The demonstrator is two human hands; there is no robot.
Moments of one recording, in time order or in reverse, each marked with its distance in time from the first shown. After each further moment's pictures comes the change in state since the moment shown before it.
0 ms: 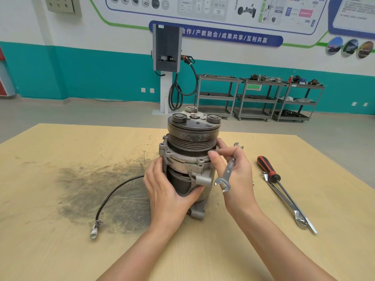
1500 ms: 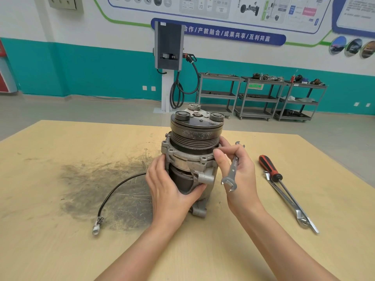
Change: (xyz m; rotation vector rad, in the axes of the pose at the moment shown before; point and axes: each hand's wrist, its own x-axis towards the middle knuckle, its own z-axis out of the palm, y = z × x) left_hand -0.001 0.000 0.000 -0.036 0.003 -0.004; right_hand 0.000 0.003 0.001 0.038 -0.004 -0.027
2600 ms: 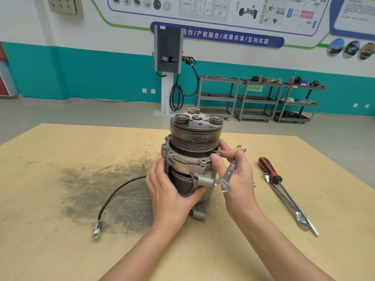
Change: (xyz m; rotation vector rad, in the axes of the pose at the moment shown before) left_hand 0.001 0.000 0.000 0.031 0.012 0.010; right_hand -0.003 -0.006 0.004 -0.018 0.007 0.019
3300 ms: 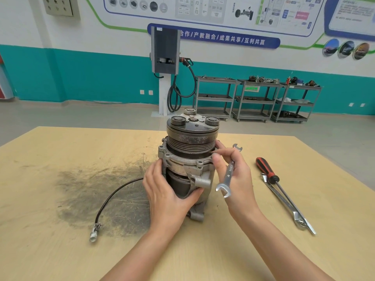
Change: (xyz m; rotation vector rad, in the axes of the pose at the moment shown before) left_hand 0.000 -0.001 0.001 0.004 0.005 0.013; right_hand -0.001 -0.003 -0.004 -0.147 -0.020 -0.029
